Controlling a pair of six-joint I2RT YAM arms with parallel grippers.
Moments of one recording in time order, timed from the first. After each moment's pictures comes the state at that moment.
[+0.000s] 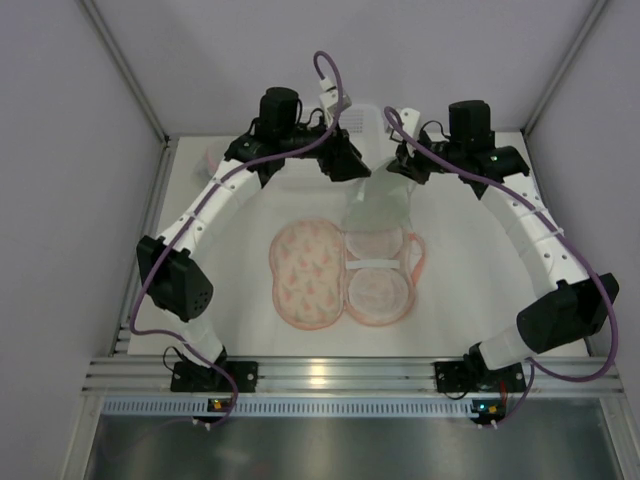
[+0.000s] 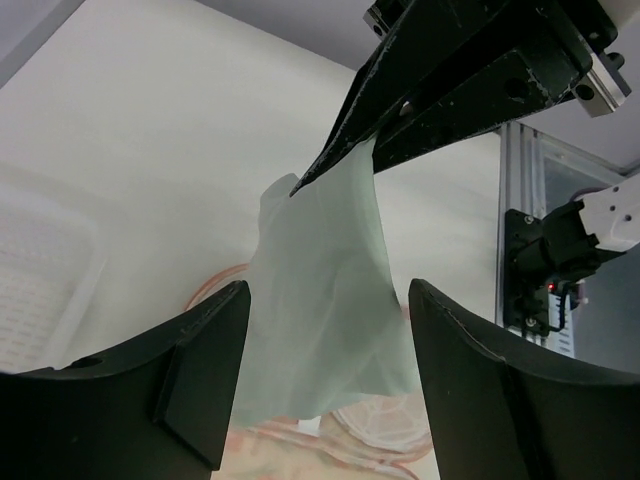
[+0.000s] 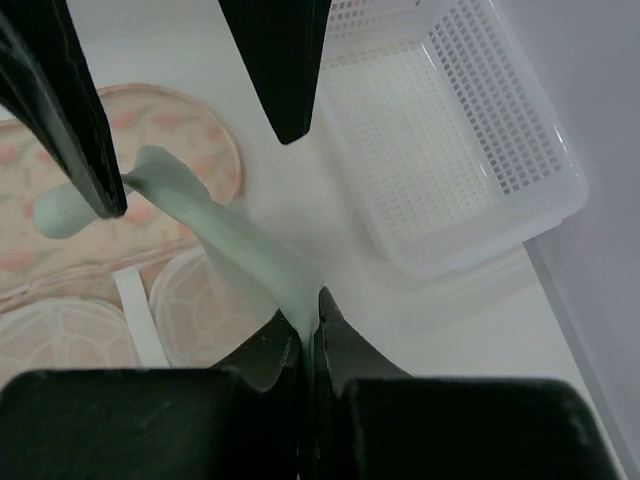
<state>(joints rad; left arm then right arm) -0.48 1.77 1.81 -0.38 0.89 -0.03 0.31 1.49 1.58 -0.66 -0.65 -0.70</state>
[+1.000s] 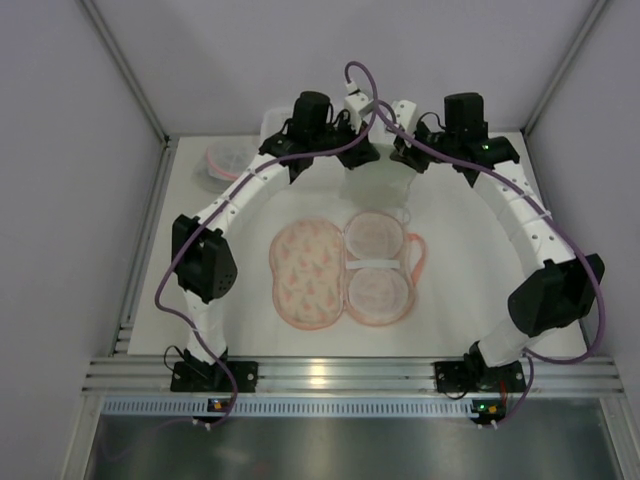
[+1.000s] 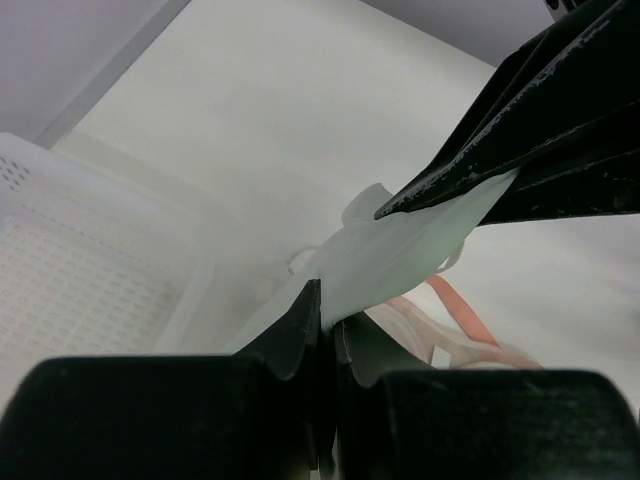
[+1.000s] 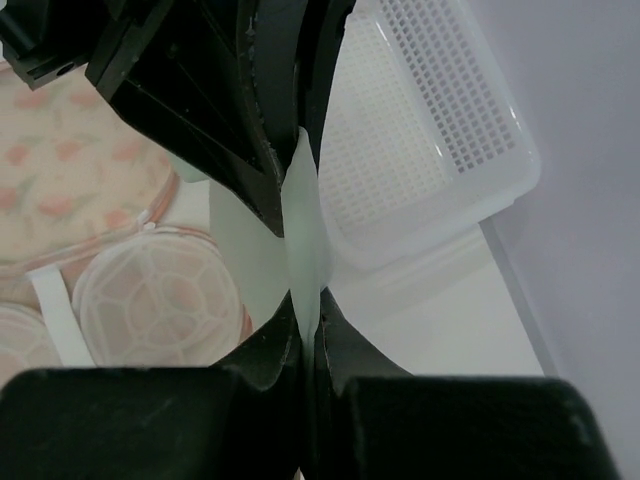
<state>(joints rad) -0.55 1.99 1.95 -0.31 0.59 0.05 0.29 1.61 1.67 -0.62 -0.57 -0.74</state>
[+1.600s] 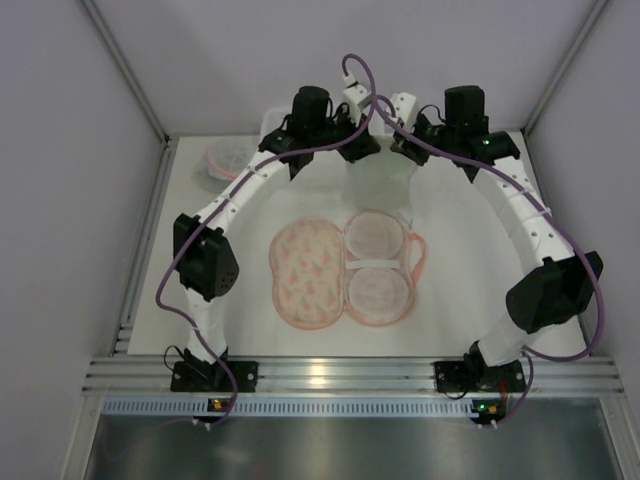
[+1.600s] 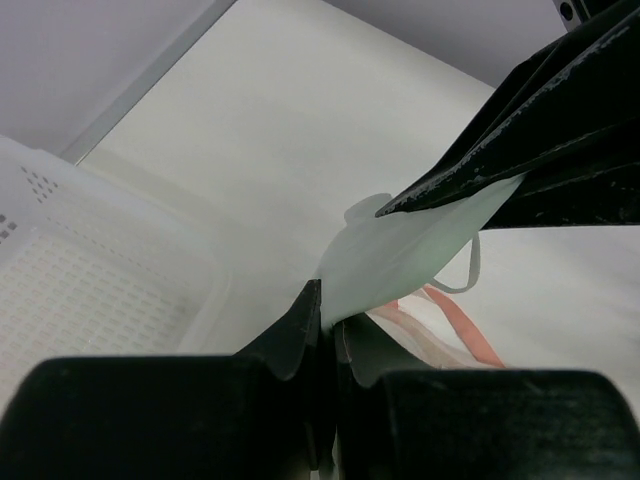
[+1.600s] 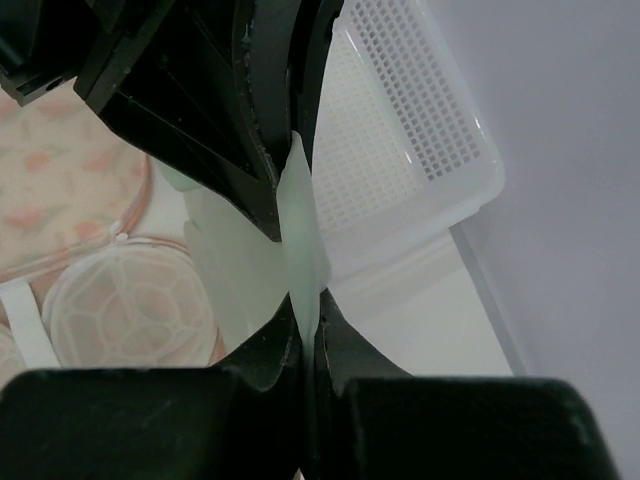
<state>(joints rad) -0.55 2.00 1.97 -0.31 0.58 0.02 0.29 1.62 1.68 -0.62 -0.55 -0.74</state>
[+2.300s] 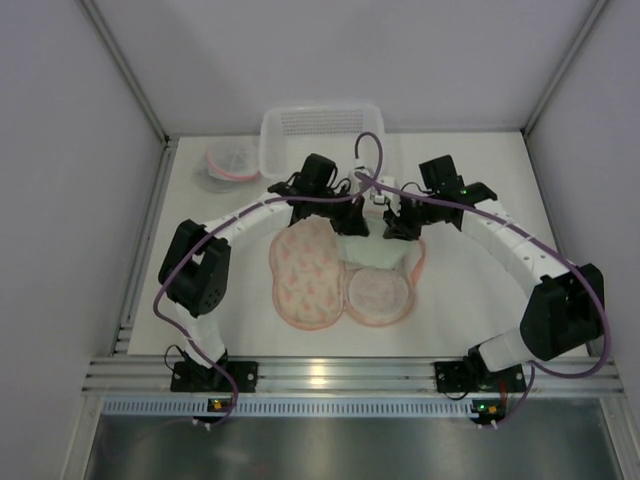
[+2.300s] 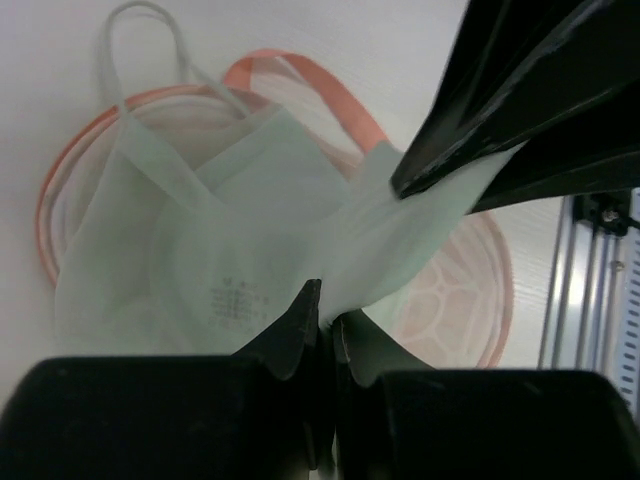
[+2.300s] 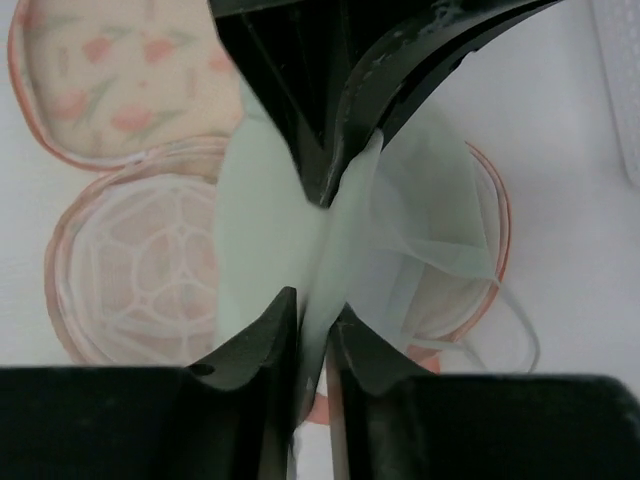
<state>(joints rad) -0.61 1.86 1.41 -0.28 0.76 0.12 0.38 1.46 1.20 -0.70 -0.65 -0.81</state>
